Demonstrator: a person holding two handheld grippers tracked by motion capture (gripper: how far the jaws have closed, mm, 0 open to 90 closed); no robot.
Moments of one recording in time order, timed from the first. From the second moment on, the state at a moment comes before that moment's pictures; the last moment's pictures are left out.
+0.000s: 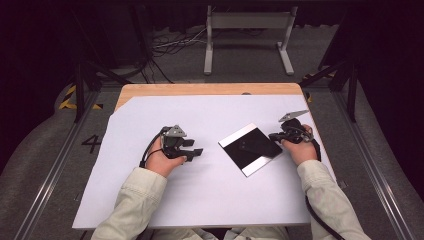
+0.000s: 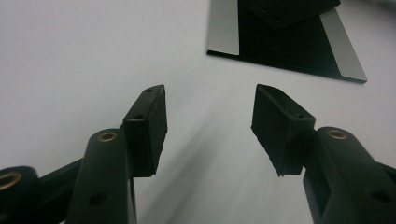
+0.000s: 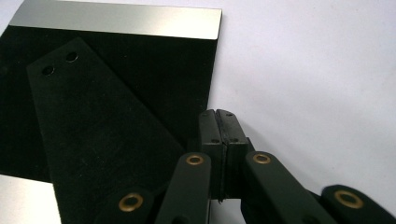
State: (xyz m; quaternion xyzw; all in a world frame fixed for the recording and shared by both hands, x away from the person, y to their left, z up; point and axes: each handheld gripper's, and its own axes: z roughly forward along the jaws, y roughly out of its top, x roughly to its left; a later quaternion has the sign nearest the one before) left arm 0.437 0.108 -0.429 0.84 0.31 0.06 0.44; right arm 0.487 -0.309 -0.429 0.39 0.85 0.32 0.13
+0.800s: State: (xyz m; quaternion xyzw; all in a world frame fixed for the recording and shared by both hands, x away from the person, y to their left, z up) left arm 0.430 0.118 -0.425 0.84 0.31 0.06 0.43; right arm 0.439 -0.274 -0.429 0.35 0.88 0.32 0.08
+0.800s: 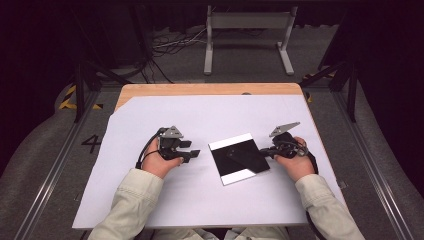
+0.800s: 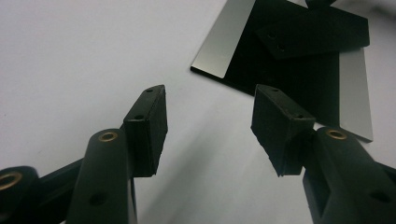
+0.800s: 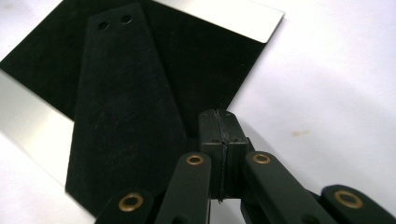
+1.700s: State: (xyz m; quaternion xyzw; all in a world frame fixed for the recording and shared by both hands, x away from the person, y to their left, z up) left arm 0.413 0.135 -0.419 0.85 0.30 0.06 0.43; right arm 0.396 -0.240 -0.431 0.30 0.90 0.32 0.07
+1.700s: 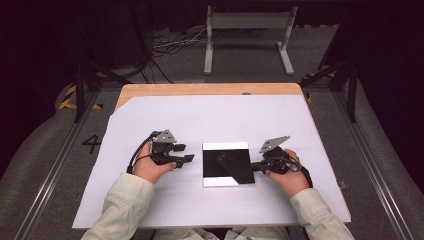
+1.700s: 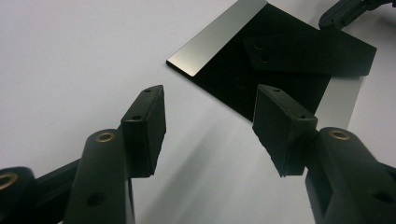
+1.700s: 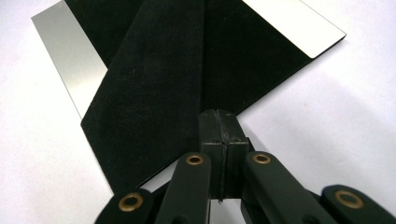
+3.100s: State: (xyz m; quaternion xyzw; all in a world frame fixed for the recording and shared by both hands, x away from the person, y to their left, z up) left arm 0.404 0.143 -0.412 0.86 0.29 0.06 0.43; right arm 0.358 -0.251 -0.404 0.29 0.91 0.29 0.06
